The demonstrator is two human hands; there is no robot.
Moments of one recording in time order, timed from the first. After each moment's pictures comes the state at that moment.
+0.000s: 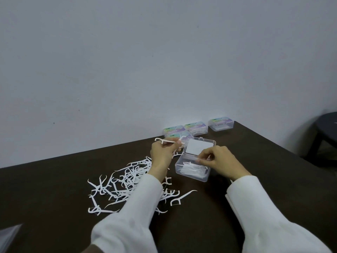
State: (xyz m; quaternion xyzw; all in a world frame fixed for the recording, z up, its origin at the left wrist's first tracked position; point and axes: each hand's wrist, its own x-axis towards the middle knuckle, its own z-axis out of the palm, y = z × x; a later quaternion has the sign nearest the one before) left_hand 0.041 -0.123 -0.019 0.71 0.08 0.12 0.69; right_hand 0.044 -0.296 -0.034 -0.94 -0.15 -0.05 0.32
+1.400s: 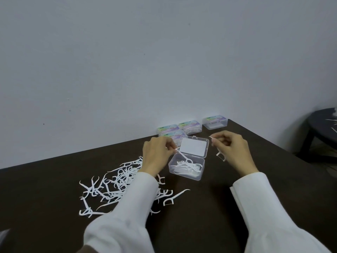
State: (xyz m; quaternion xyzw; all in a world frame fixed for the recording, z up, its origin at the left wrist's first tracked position) left_hand 0.046 -0.118 -0.016 0.95 -0.06 0.18 0.23; right_hand 0.028 -0.318 -0.014 -0.83 -0.02 -0.19 0.52
